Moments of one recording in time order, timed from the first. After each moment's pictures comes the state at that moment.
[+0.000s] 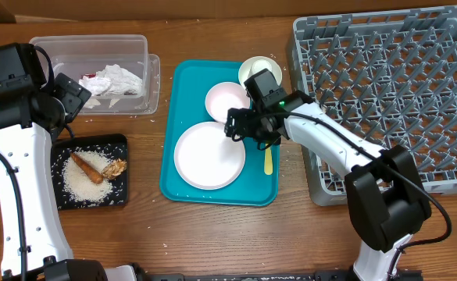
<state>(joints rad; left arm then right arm) 0.29 1.52 1.56 -1.13 -0.11 -0.71 0.53 1.95 1.39 -0.64 -0.26 0.66</state>
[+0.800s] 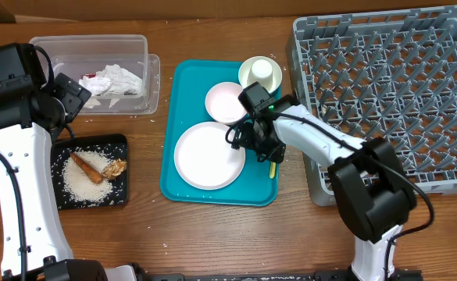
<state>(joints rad) 0.29 1.52 1.56 -1.13 -0.11 -0.71 0.56 2.03 1.40 -0.80 -0.15 0.85</state>
